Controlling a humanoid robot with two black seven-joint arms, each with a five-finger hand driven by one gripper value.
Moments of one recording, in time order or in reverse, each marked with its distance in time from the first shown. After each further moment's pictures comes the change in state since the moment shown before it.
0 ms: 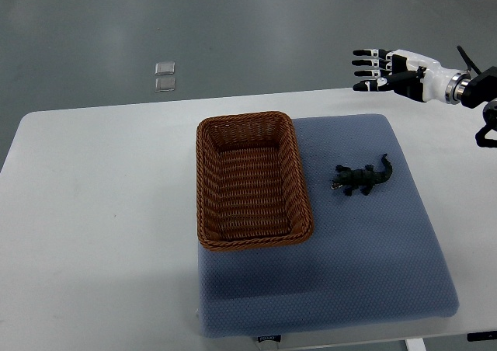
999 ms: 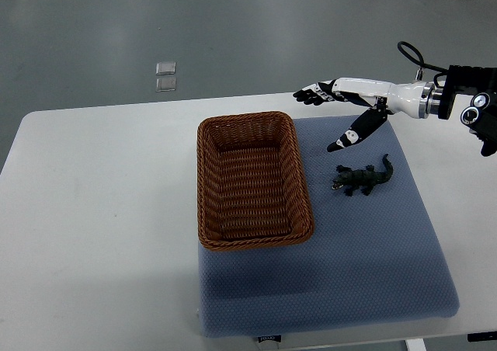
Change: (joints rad) left arm 0.000 0.000 0.000 0.000 0.001 0.000 0.001; right arm -0.037 -0.153 -0.029 0.480 -0.836 -0.165 0.426
